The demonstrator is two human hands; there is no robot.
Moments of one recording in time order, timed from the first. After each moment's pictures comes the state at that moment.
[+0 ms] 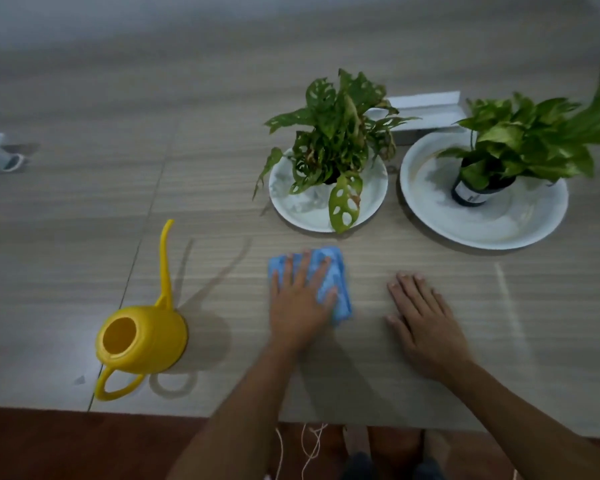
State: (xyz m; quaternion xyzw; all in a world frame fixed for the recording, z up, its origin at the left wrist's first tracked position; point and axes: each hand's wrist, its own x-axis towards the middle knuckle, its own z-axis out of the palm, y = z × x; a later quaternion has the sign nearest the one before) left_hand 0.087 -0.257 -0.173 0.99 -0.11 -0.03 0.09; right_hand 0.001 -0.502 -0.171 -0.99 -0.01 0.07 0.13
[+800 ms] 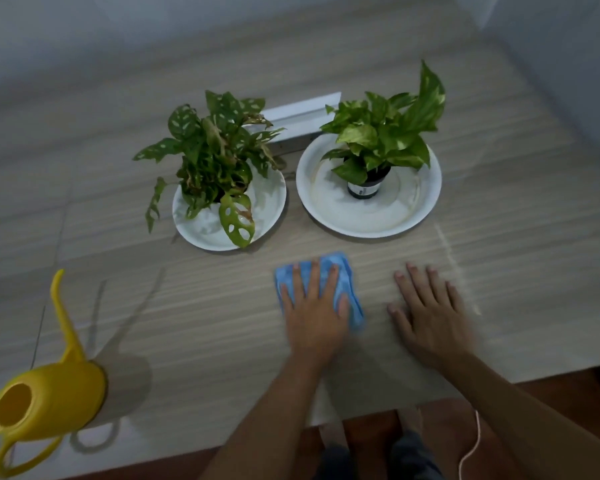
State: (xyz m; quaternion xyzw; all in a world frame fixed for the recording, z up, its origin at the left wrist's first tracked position) left_hand 0.037 -0.435 -0.181 0.97 -0.19 -0.01 0.12; right_hand -0.058 -0.632 -0.169 -0.98 0.16 0.04 0.11
